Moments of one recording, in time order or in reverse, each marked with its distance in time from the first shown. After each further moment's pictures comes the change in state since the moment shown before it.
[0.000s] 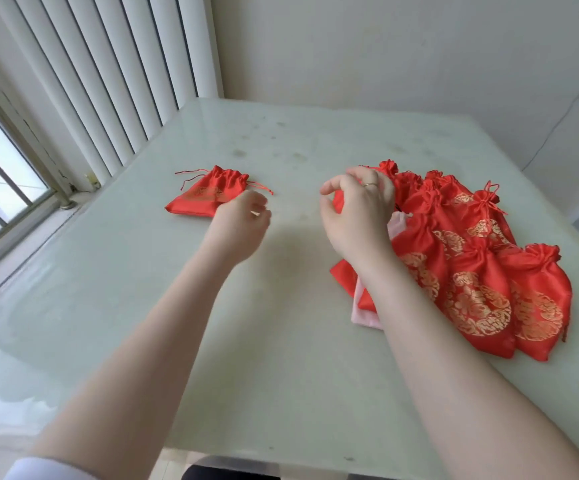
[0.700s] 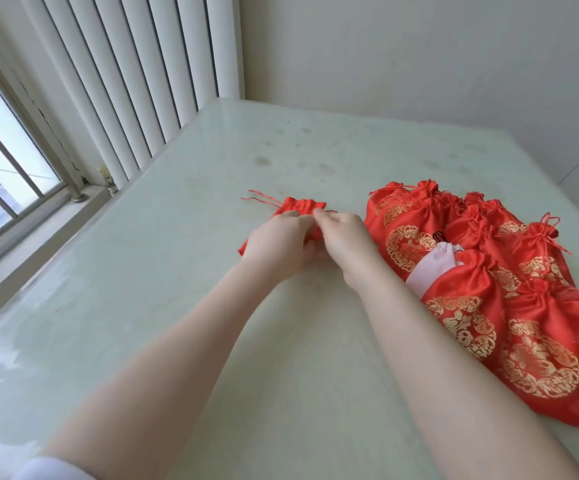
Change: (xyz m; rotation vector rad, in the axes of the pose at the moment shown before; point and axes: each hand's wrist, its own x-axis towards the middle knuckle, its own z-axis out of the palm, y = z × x) left_hand 0.025 -0.003 0.014 0.331 -0.190 0.251; right_hand 0.023 -0.021 0.061 0.468 -0.447 0.455
